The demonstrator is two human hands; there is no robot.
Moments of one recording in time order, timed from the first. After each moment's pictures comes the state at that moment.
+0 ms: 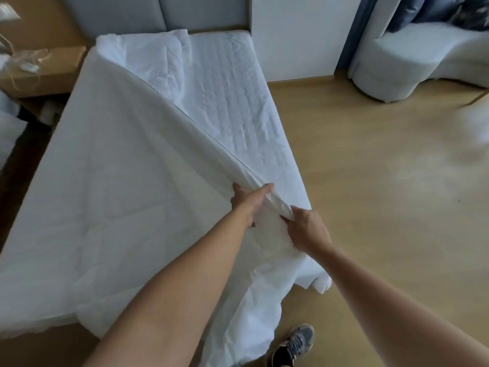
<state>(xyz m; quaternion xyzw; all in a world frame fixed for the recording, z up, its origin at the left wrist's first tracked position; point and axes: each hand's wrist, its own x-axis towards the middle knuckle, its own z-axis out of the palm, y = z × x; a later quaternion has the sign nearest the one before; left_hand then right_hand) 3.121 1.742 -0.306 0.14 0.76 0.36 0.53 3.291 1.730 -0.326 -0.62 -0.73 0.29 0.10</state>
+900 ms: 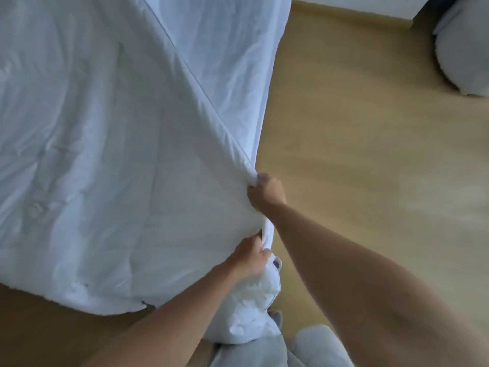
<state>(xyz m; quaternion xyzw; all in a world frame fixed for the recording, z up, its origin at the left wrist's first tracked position) 3.421 1.976 -0.488 0.35 0.75 0.14 0.54 3.415 2.125 -0.475 -0.52 -0.73 0.43 -0.08</state>
